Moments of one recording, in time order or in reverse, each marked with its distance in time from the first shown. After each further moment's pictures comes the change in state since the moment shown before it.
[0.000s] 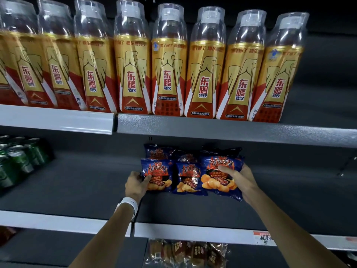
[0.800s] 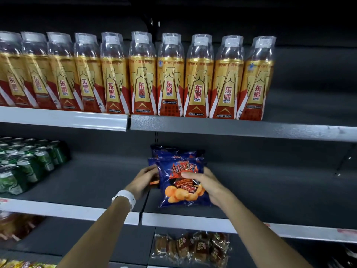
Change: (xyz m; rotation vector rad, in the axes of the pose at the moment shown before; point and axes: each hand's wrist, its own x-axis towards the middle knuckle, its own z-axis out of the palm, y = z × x) left_hand -0.071 0.061 -0.048 -0.527 -0.540 0.008; right_hand -0.085 -0.019 0.080 -0.009 -0.428 0.068
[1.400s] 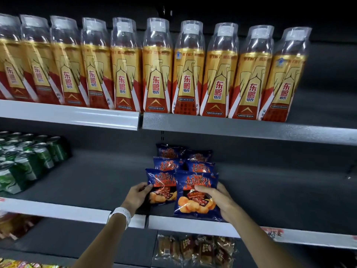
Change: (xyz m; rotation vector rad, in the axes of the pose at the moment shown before) left_hand 0.017 -0.076 -0.069 0.236 0.245 -0.055; right_hand 0.008 0.046 -0.002 0.019 0.121 0.064
